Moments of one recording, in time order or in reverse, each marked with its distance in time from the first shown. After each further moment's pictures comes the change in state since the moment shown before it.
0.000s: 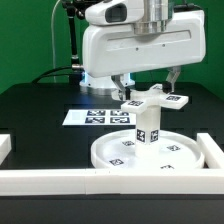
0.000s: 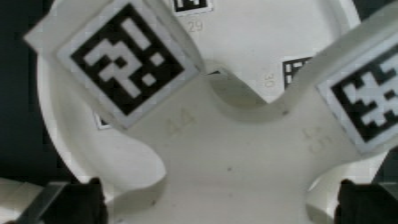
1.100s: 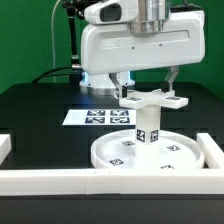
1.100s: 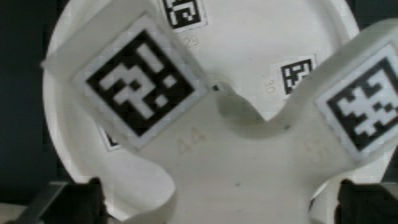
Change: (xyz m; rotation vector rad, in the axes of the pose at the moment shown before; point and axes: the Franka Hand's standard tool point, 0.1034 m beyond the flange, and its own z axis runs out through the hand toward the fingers) arm -0.011 -0.003 -0.005 0.002 -0.008 0.148
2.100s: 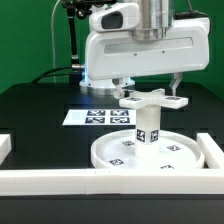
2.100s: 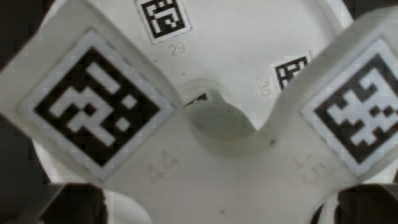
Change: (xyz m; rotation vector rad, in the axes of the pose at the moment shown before) arm 0.001 -0.002 0.015 -0.003 -0.006 0.023
